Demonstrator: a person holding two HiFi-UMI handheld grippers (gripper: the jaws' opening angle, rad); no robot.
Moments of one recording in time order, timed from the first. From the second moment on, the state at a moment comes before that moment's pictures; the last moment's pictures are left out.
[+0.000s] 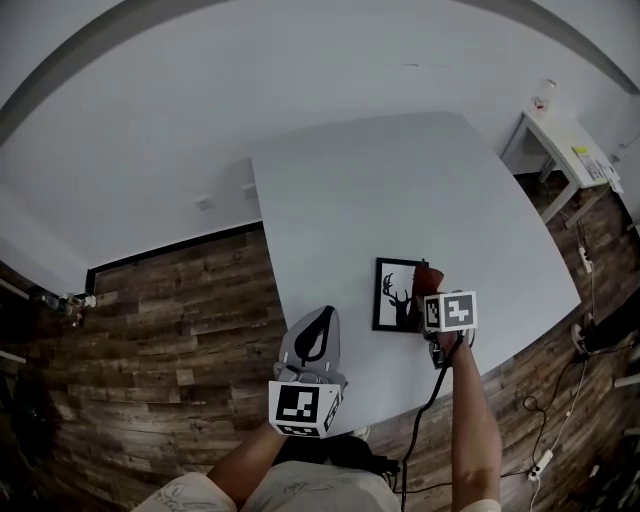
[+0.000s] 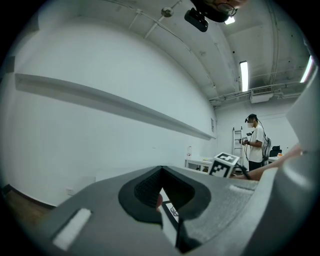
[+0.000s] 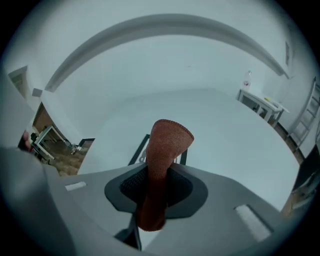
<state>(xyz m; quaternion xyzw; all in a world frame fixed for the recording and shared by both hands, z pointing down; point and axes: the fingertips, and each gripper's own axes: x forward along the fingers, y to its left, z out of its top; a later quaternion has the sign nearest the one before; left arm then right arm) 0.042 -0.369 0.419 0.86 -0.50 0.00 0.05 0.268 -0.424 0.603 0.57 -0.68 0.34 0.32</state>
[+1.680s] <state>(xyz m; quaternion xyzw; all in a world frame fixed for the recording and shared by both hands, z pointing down) 0.051 -0.370 0.441 0.86 -0.50 0.00 0.08 0.302 -0.431 0.678 0.53 -0.59 0.41 0.46</state>
